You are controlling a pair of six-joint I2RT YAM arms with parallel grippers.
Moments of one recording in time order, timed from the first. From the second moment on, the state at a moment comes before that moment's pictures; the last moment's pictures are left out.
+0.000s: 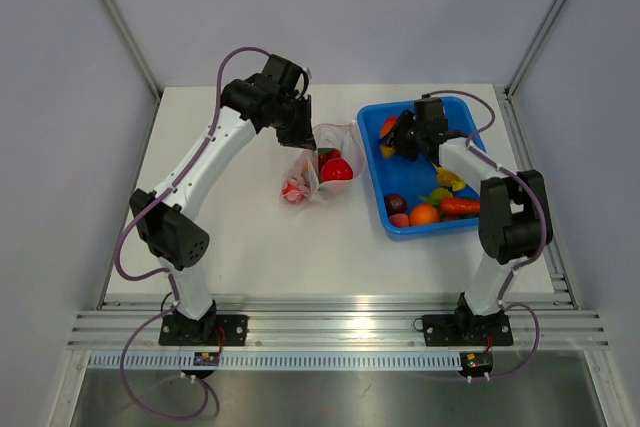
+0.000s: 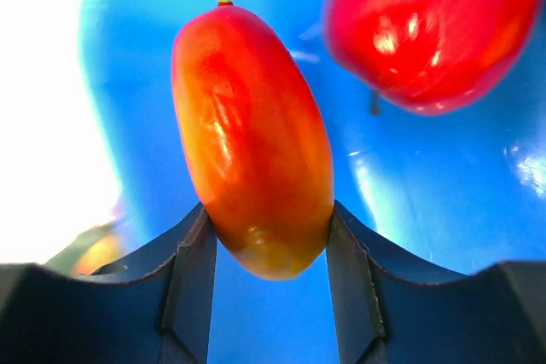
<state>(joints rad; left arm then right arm) -0.53 1.82 2.00 -1.11 0.17 -0.51 0.23 1.85 1.27 -0.17 -0.11 0.72</state>
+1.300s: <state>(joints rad) -0.53 1.82 2.02 -1.11 0.17 -0.51 0.63 1.55 1.46 -0.53 -0.06 0.47</state>
